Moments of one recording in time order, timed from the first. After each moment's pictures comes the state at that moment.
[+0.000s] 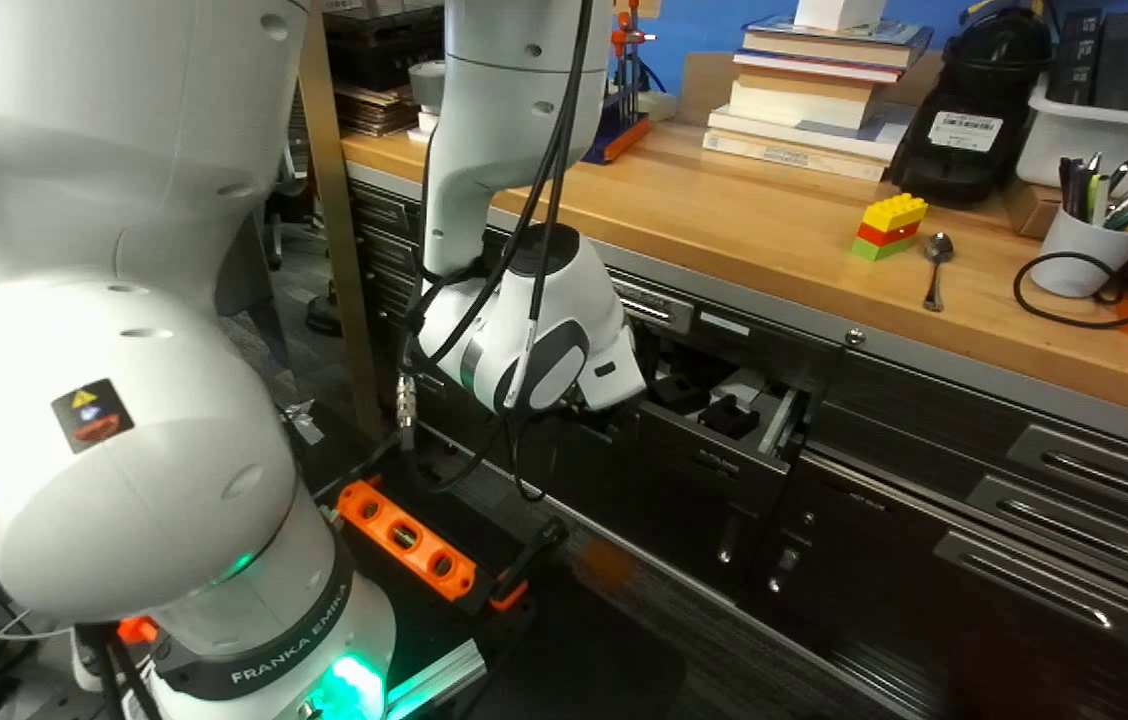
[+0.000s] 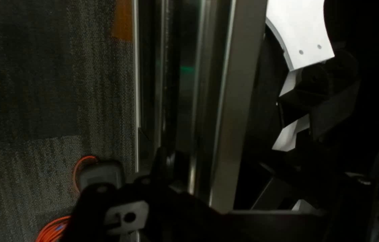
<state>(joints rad) -0.13 0.52 0.05 -2.75 0.01 3.76 1.33</state>
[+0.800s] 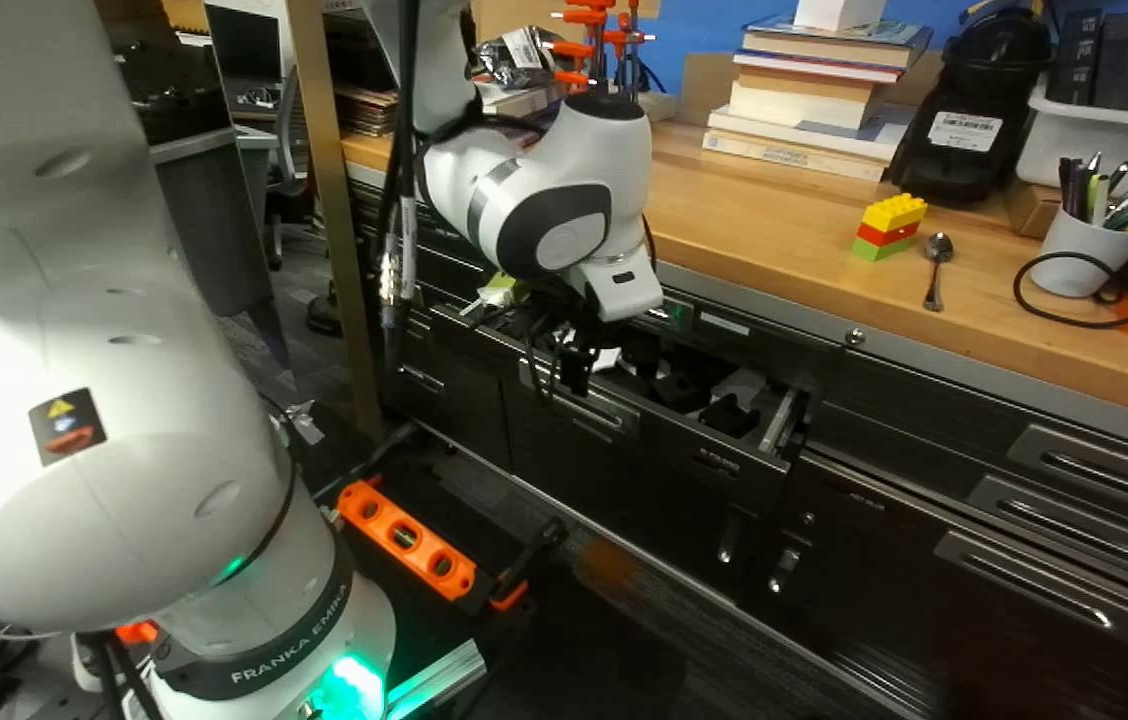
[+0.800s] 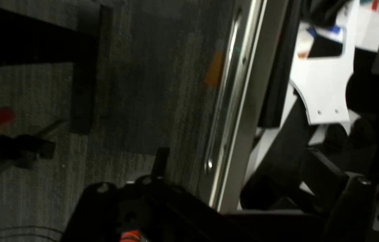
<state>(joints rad) -0.21 0.07 0.20 -2.74 0.26 2.90 1.05</state>
